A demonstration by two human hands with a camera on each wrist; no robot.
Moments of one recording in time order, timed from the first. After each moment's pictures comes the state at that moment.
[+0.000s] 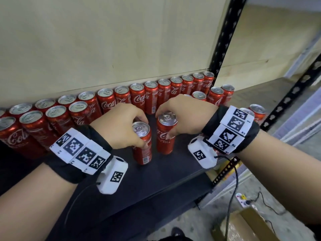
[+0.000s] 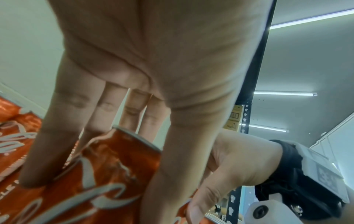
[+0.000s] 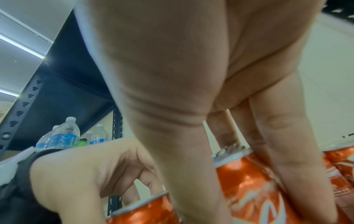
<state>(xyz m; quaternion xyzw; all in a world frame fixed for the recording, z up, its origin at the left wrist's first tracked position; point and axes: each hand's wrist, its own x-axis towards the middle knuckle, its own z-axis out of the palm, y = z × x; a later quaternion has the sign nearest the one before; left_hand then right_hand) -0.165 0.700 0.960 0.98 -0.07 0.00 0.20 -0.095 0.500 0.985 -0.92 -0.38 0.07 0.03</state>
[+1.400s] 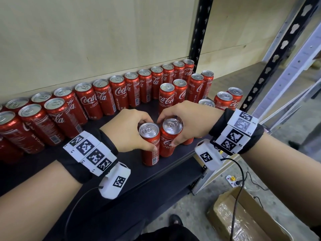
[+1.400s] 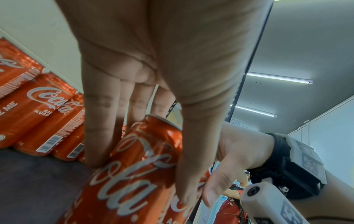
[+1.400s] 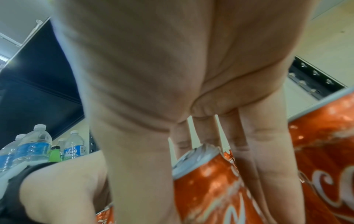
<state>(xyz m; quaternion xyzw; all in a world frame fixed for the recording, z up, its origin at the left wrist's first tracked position) -0.163 0.651 0.927 0.95 -0.13 -0.06 0.26 -0.105 0.431 0.948 -0.91 -0.38 0.14 0.11</state>
